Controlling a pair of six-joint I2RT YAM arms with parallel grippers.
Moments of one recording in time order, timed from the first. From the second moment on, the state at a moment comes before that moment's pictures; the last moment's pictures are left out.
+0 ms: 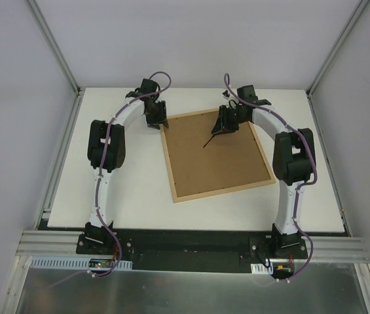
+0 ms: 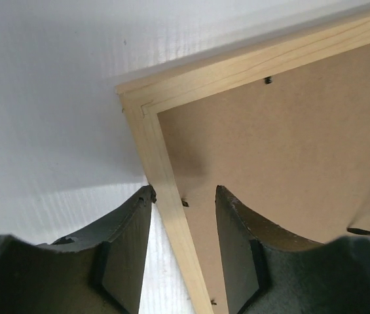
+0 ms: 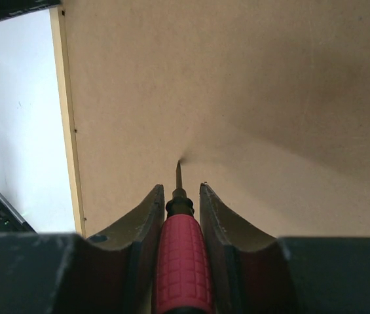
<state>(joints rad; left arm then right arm) -0.26 2.32 1.97 -0.71 0.25 -0.39 0.27 2.11 1.69 -0.62 -0.55 0.21</state>
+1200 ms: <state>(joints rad) -0.30 2.34 1.98 -0.79 0.09 -0.39 0.28 2.01 1.53 -0.46 -0.54 0.22</state>
